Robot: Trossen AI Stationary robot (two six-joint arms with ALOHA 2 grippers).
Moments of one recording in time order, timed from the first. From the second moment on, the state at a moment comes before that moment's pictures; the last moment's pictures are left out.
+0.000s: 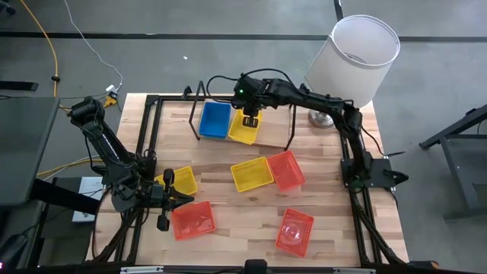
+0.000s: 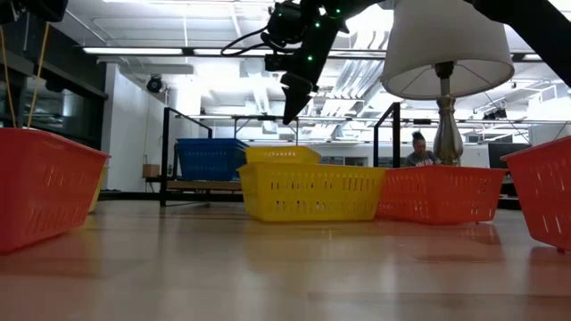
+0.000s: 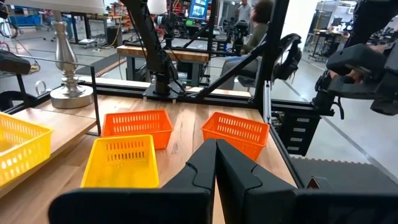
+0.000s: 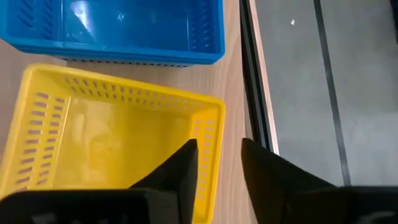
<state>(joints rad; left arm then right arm) -0.90 1.03 0.44 0.43 -1.04 -0.23 -0.37 2.08 2.01 -0.95 0.20 -0.36</state>
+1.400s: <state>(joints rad) -0.90 1.04 0.44 0.41 -1.03 -0.26 0.19 1.64 1.50 -1.09 0.12 0.26</state>
